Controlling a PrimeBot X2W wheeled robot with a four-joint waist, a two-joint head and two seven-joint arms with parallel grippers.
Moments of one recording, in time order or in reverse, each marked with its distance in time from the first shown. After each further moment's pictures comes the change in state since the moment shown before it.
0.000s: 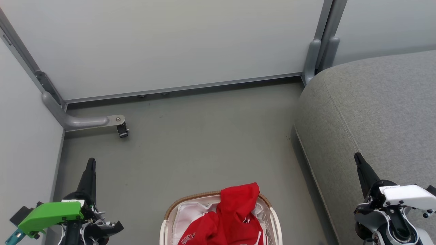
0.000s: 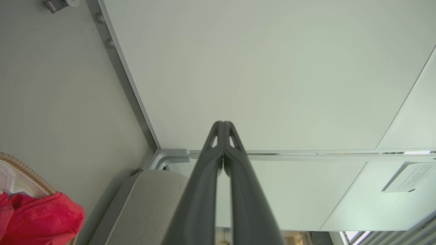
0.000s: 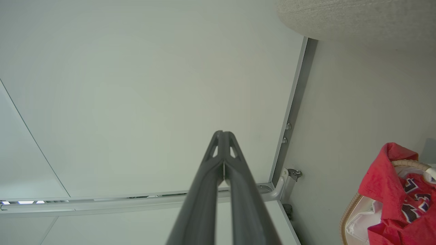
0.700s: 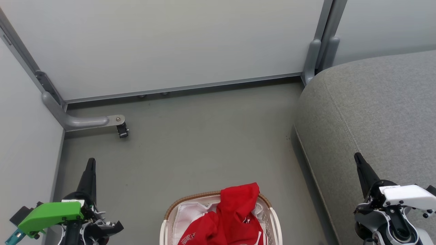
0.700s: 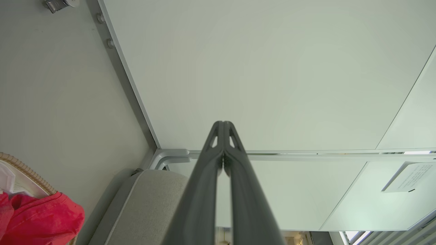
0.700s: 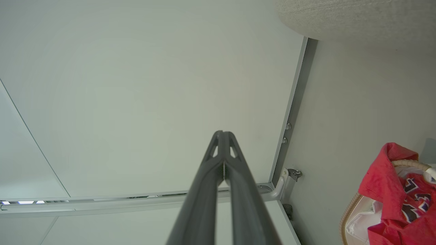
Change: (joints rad) left arm 0.000 0.000 0.000 0.000 0.000 0.000 0.000; right arm 0.000 0.000 0.000 0.000 0.000 0.000 0.000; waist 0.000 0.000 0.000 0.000
